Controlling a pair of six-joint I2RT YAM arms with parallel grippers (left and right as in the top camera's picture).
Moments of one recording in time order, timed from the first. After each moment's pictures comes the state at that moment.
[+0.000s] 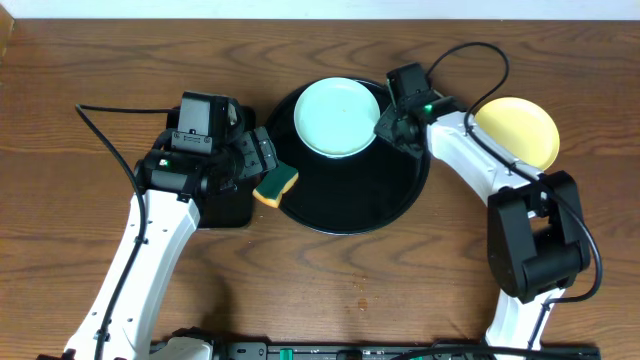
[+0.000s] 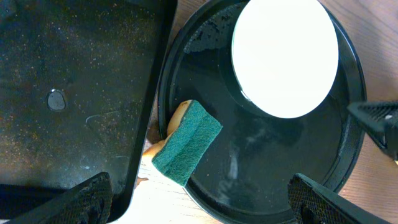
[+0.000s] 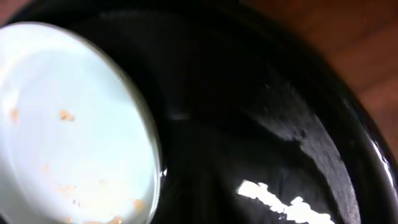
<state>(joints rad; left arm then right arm) -0.18 1.35 1.15 -0.81 0.12 -0.51 0.36 2.00 1.43 -0.56 0.02 0.93</state>
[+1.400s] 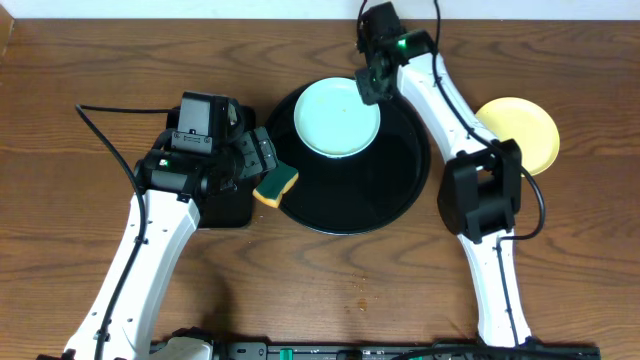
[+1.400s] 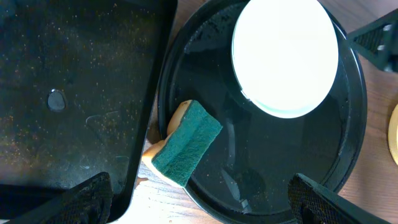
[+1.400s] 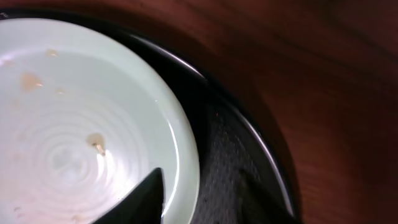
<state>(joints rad) -0.18 1.35 1.15 -0.81 0.12 -0.51 0.37 2.48 2.30 -1.02 0.07 0.05</state>
